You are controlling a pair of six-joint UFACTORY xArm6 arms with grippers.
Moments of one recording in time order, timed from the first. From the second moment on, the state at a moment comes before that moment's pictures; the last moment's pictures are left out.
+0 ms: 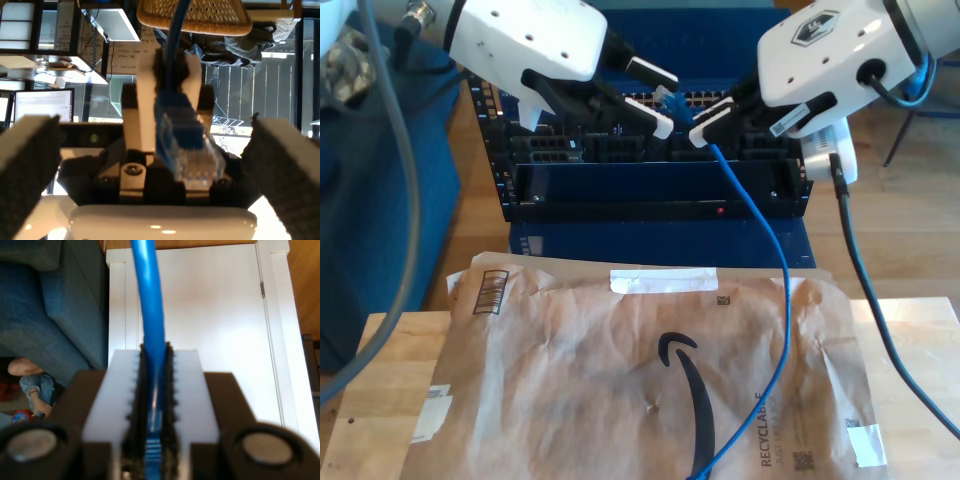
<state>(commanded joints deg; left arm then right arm) 1.2 -8.5 -77.5 -62.3 96.5 -87.3 3.3 -18.9 -67.5 52.1 80.6 96.6</state>
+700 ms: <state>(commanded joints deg) 1.6 -8.6 -76.8 -62.3 95.6 -87.5 3.3 -19.0 -67.3 52.3 80.6 96.6</state>
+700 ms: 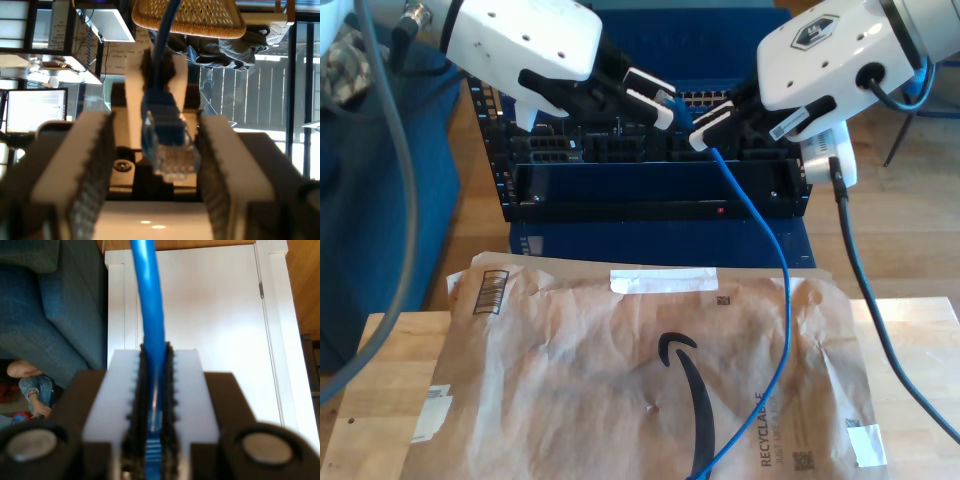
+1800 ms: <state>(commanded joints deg) 1.6 -9.2 -76.0 -62.4 95.0 -87.4 4.6 -18.9 -67.0 52.3 80.5 96.5</state>
